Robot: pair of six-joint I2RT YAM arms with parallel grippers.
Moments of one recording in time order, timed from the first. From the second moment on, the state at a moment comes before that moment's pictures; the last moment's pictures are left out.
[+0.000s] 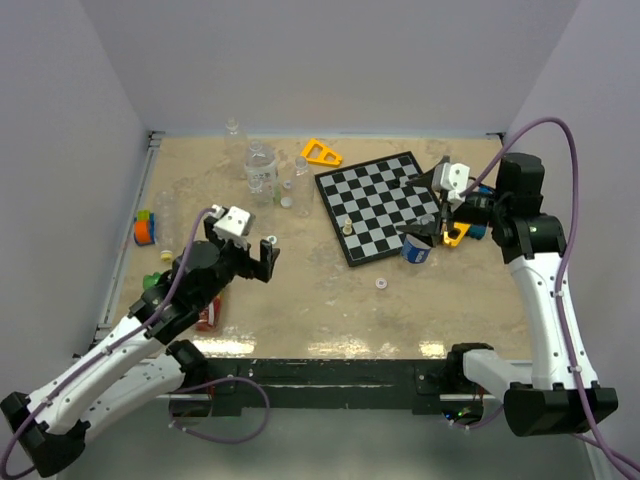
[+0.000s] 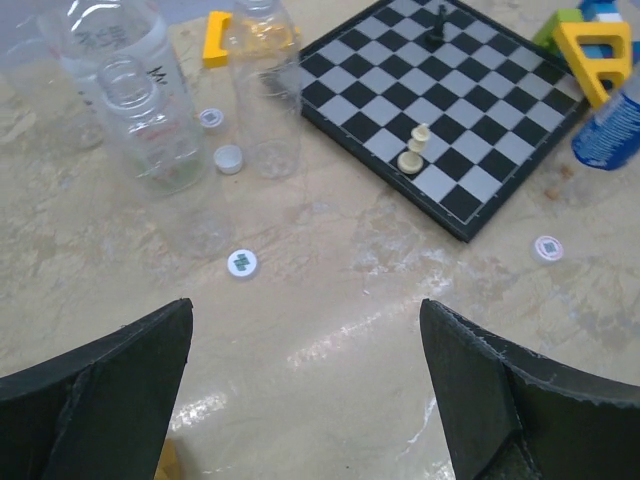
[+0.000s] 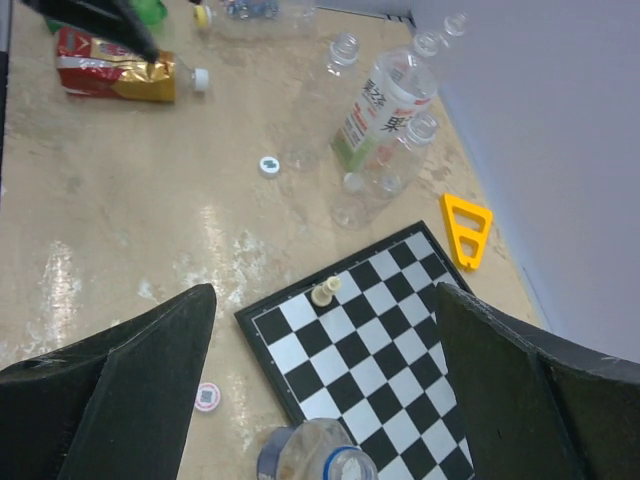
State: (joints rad) left arm -0.79 0.66 0.68 -0.28 -0.29 -0.10; right arm 0.03 1.07 1.28 -0.71 -1.11 -0.81
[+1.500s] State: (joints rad) left arm -0.23 1.24 0.66 -0.69 -0.37 -0.70; right arm 0.05 1.00 1.11 -0.71 -1.25 -0.97
